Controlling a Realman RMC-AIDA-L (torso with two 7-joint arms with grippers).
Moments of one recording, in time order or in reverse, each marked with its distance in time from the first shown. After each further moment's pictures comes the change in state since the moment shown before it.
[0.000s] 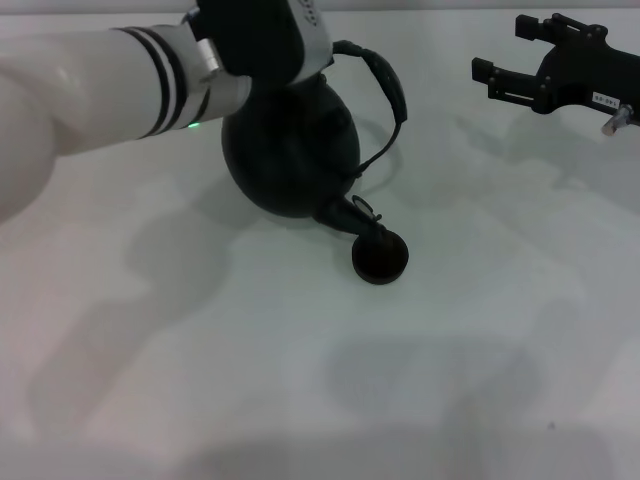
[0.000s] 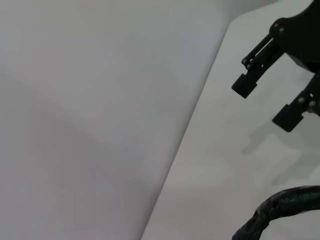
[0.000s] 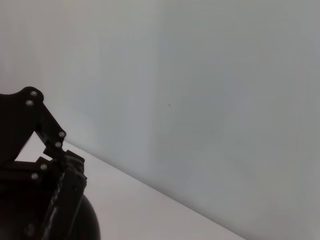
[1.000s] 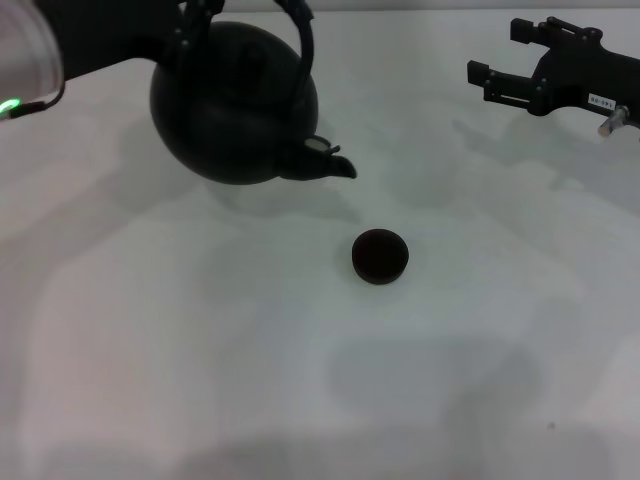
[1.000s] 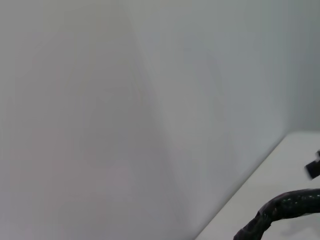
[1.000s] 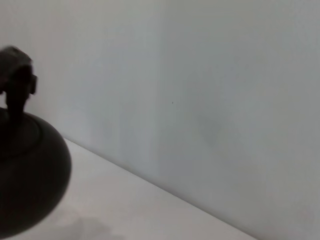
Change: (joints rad) left arm 0.176 0.006 -0.505 -0.111 -0.941 0.222 0.698; right arm 0.004 0.000 -0.008 0.001 -0.007 0.001 0.025
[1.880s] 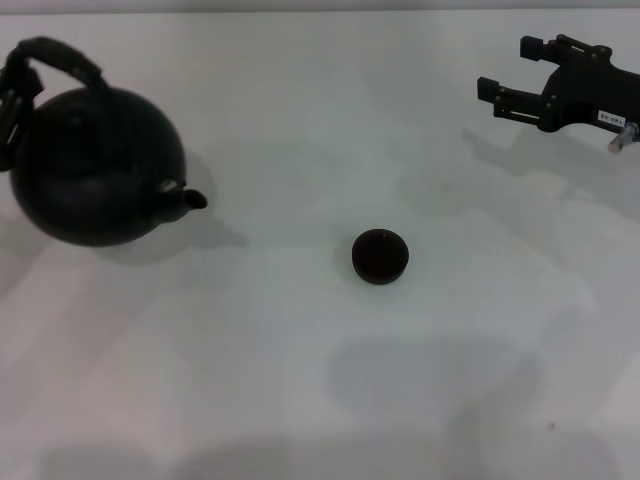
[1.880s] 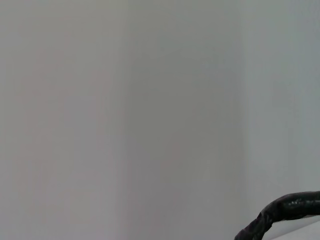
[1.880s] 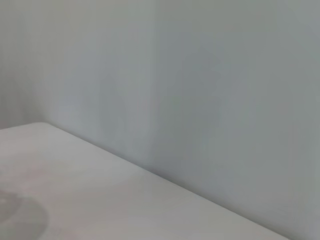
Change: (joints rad) left arm 0.098 -0.003 -0.480 -0.588 -0.422 0.421 0.564; right arm -0.031 -0.003 -0.001 -0.002 -0.006 0.008 0.001
